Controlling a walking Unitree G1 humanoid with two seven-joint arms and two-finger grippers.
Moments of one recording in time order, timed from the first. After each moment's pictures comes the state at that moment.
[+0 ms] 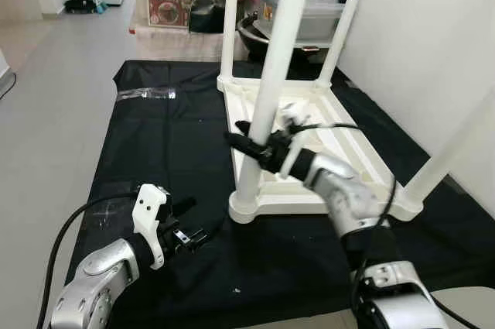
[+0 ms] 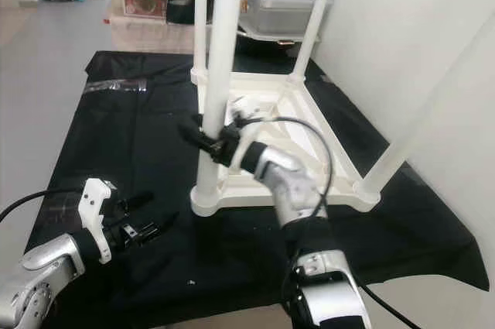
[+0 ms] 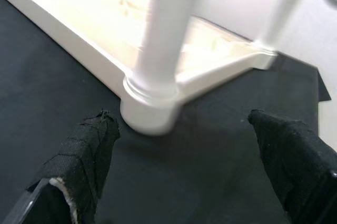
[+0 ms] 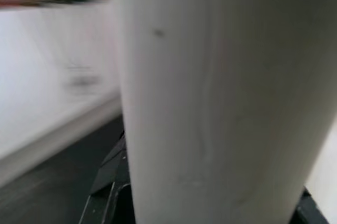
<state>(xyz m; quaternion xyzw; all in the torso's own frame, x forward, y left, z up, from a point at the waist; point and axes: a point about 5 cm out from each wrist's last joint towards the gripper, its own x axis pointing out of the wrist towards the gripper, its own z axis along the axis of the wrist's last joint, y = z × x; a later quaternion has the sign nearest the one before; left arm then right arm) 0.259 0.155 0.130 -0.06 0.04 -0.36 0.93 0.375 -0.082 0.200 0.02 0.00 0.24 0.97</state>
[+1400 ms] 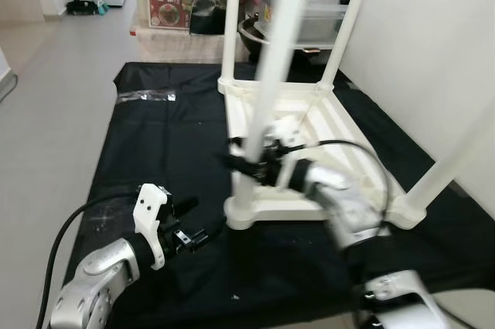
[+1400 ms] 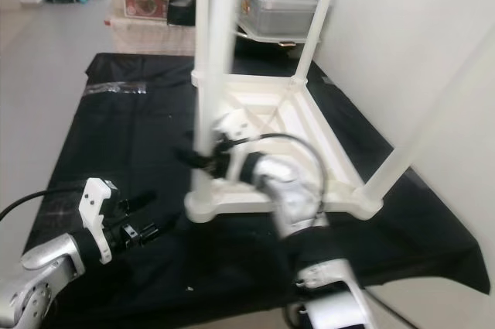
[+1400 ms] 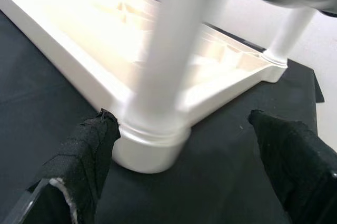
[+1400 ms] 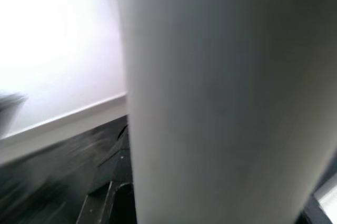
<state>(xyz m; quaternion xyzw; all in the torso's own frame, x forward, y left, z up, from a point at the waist) 0.257 0.157 0.129 -0.06 0.04 -0.36 0.93 0.351 -0.046 0.190 0.00 -0.02 0.44 0.90</state>
